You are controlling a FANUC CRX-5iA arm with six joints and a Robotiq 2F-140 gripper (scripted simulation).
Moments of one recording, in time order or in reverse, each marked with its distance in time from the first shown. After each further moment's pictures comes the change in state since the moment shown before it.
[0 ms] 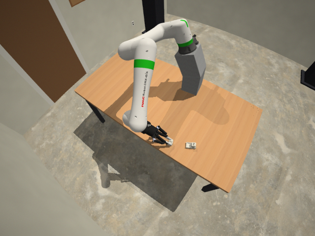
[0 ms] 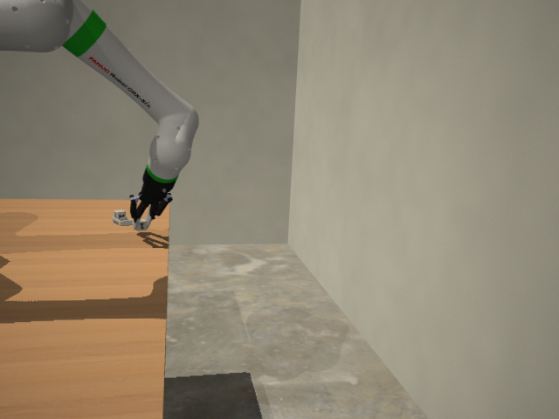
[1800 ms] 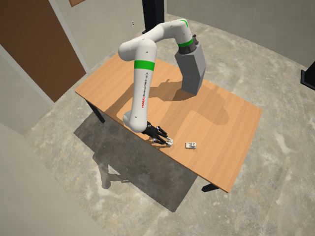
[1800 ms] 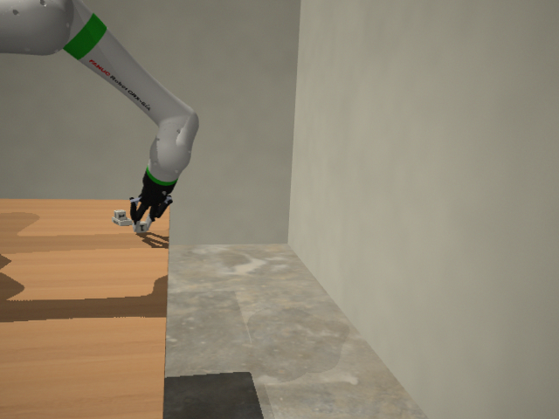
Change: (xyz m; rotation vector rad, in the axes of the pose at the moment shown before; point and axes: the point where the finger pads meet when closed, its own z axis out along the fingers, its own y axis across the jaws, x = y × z) arm 0.005 0.000 0.005 0.000 0.000 0.000
